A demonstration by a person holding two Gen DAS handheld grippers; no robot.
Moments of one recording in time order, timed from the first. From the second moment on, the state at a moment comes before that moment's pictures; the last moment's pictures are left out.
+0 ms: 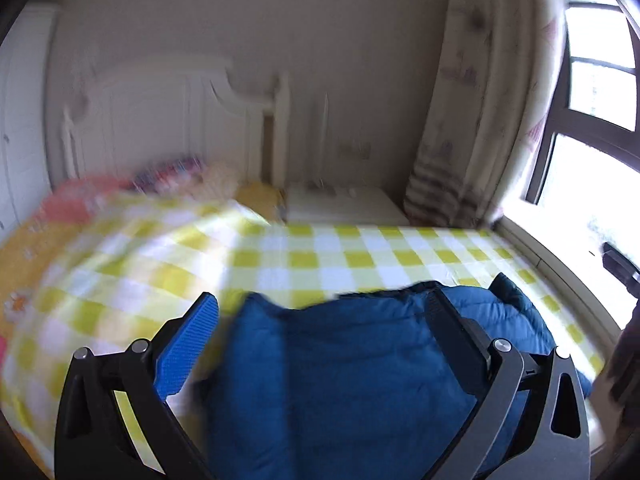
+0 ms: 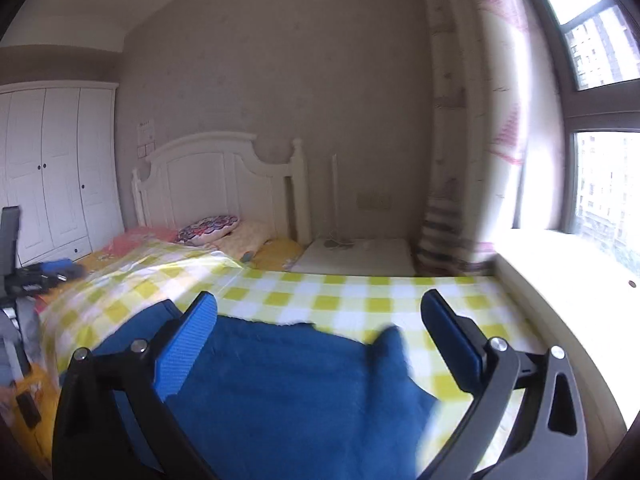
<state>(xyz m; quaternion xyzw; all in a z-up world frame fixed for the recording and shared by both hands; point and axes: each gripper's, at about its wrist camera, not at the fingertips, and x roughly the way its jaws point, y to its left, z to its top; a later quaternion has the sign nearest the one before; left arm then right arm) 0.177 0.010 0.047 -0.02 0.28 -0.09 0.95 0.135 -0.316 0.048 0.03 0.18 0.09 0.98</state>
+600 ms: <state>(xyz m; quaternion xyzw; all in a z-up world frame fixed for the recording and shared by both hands) 0.306 -0.030 -0.108 -0.03 0.46 -0.08 0.88 0.308 -0.255 -0.113 -0.02 0.46 0.10 0.88</state>
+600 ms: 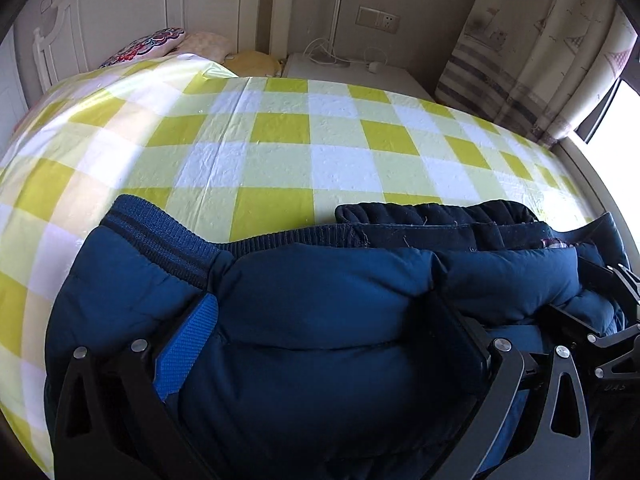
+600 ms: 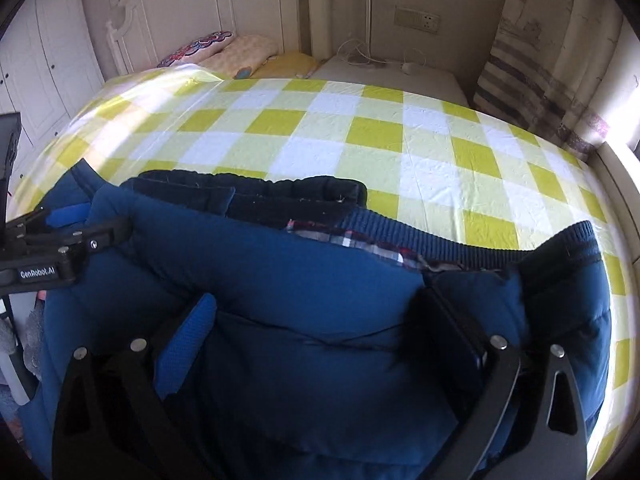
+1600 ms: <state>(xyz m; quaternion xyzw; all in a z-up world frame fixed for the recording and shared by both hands) 0.307 -0.032 -0.106 -0.04 0.45 -0.08 0.89 0.297 -0.318 -0.055 0.05 0.40 0.04 0.91</state>
